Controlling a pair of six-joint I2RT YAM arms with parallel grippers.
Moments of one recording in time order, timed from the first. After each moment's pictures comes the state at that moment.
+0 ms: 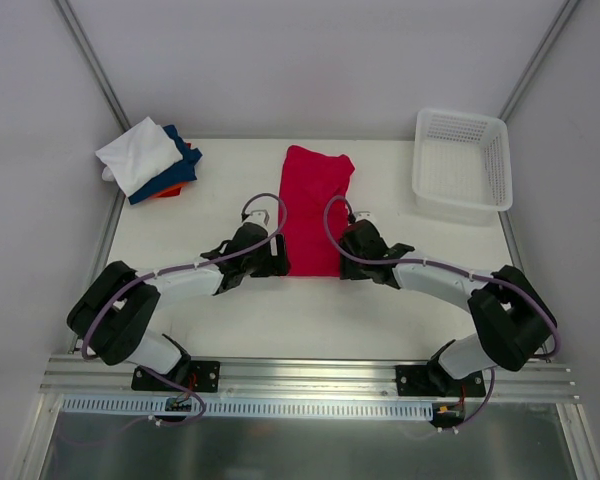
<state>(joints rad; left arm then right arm) -0.65 1.45 0.63 0.04 -0.10 -0.60 0.73 1.47 0.79 -0.28 0.22 0.53</state>
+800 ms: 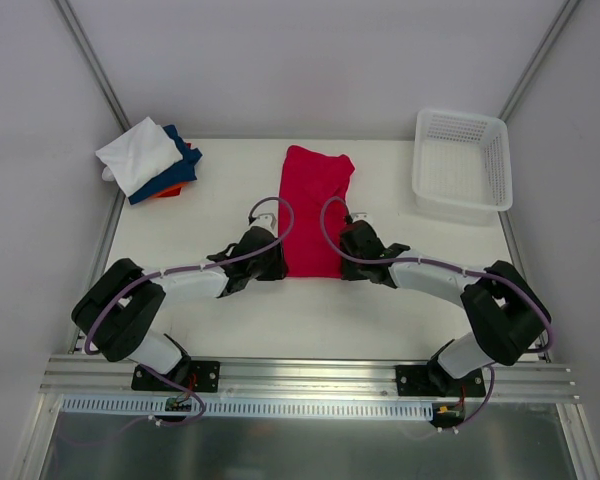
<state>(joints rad) -0.70 1.49 0.63 0.08 -0.11 -0.63 0.73 1.52 0.79 -0.25 0.20 0.53</state>
